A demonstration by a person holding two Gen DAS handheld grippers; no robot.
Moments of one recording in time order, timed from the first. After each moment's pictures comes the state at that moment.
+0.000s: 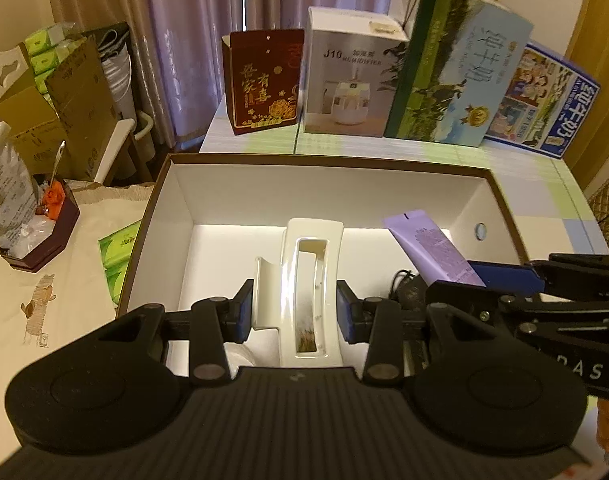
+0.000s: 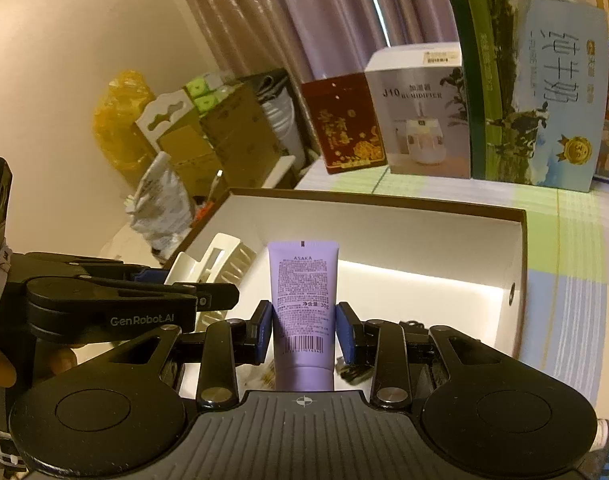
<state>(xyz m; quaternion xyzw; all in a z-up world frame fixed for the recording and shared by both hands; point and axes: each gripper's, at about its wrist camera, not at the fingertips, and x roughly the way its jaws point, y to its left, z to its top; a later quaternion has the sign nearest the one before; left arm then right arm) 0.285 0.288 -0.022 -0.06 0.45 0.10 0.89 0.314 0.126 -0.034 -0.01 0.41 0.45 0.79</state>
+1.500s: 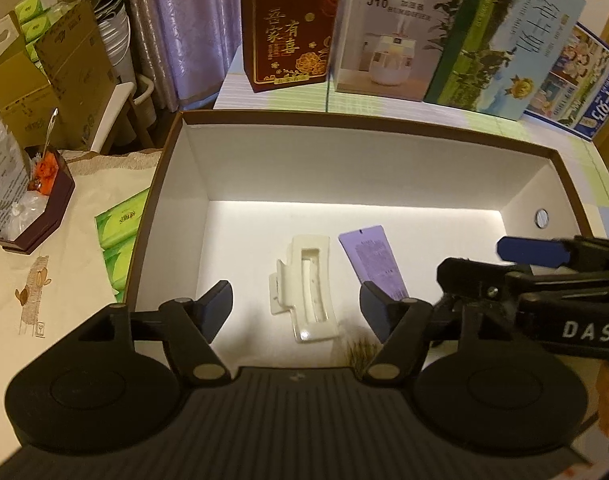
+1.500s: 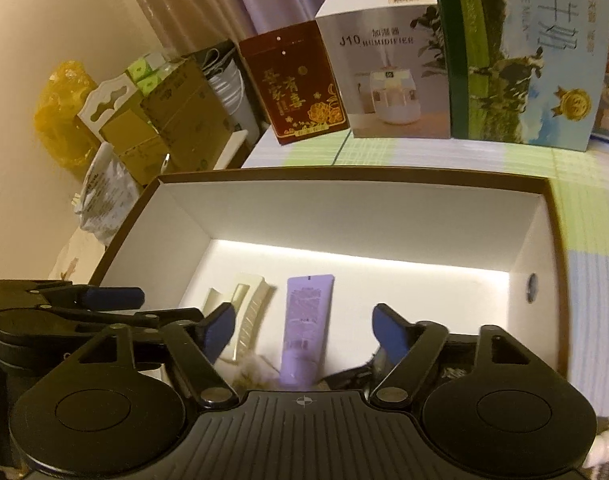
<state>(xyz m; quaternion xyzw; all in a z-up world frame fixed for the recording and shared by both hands) 0.315 0.332 -0.066 -0.07 0.50 0.10 0.86 0.344 0.159 -0.071 -0.01 0.46 0.38 0.80</state>
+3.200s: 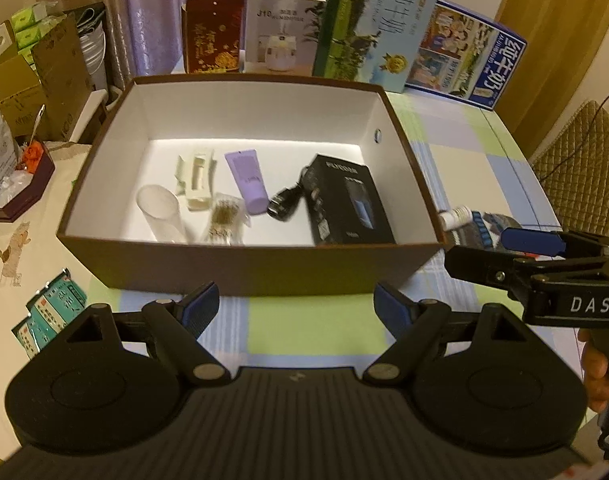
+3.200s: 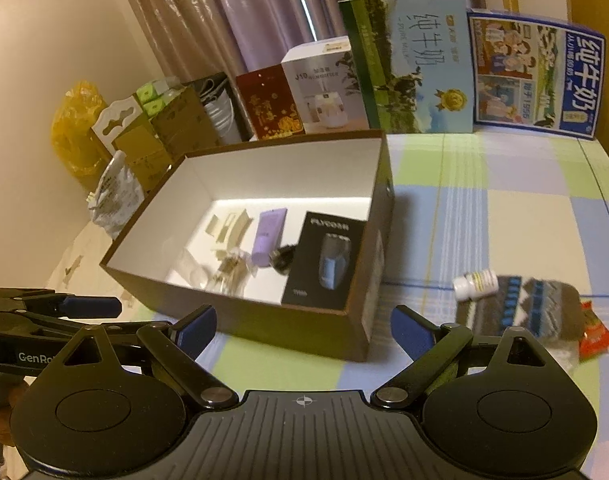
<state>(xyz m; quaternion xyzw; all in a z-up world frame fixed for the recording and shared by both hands) 0.159 0.189 -0.013 -0.09 0.46 0.05 0.88 0.210 -0.016 -0.016 0.00 0.42 0.36 0.83</state>
